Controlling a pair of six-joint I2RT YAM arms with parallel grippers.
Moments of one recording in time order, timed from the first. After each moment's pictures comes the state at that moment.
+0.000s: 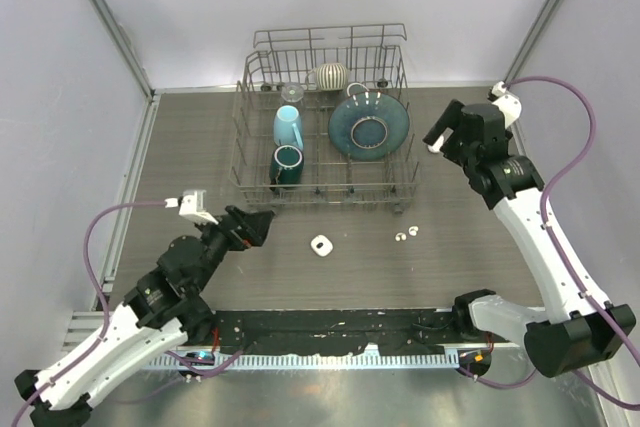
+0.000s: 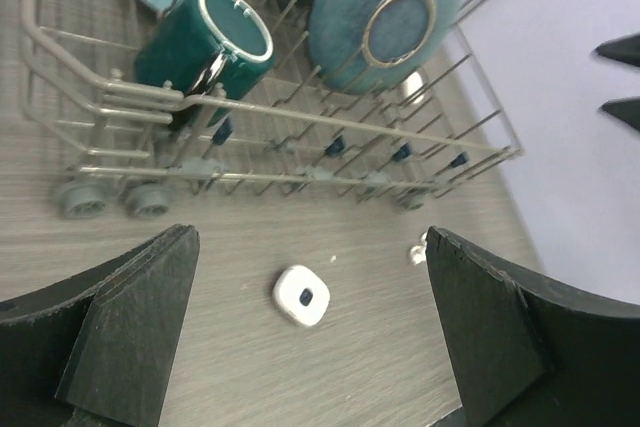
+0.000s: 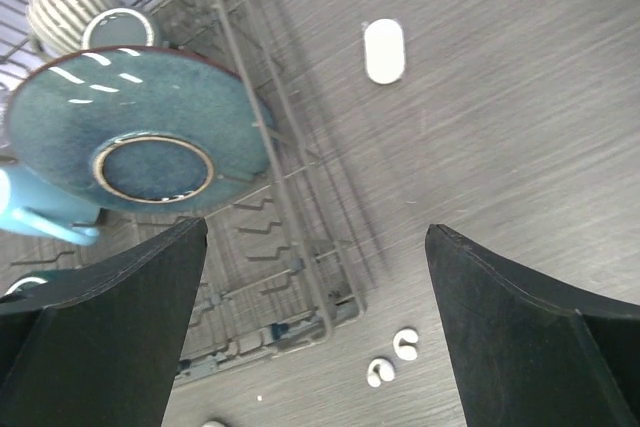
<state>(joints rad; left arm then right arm) -0.83 0.26 0.37 -0.19 -0.43 -0.70 0.25 1.09 1.17 -0.63 0.40 0.63</state>
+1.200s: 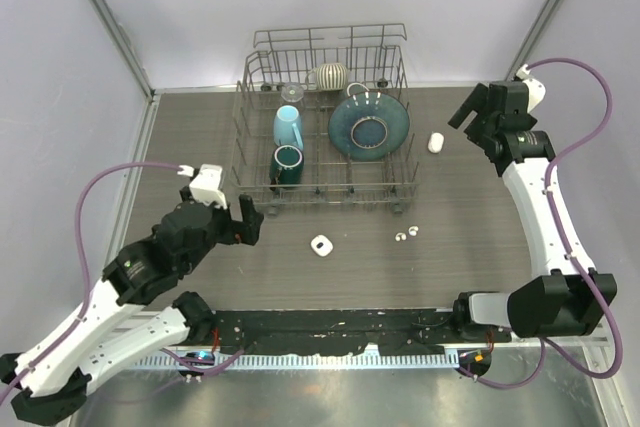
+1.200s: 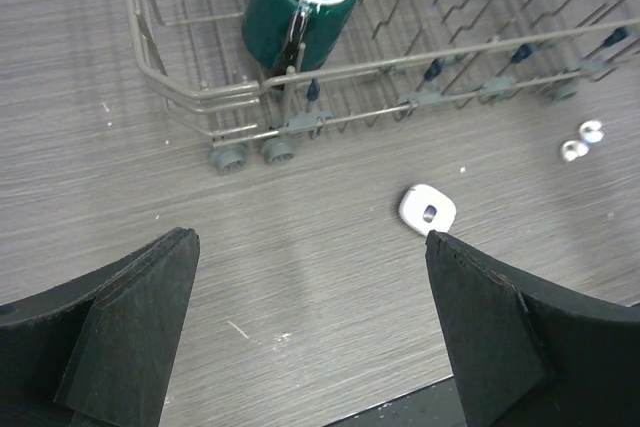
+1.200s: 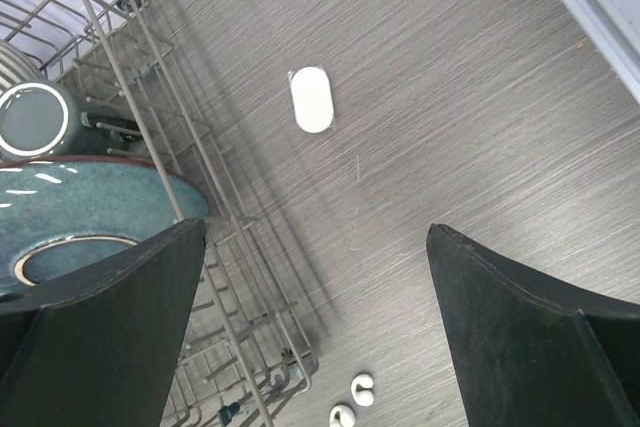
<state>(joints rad) -0.83 0.59 0.87 -0.74 -0.42 -0.41 0.01 1.30 1.34 -0.65 0.28 0.54</state>
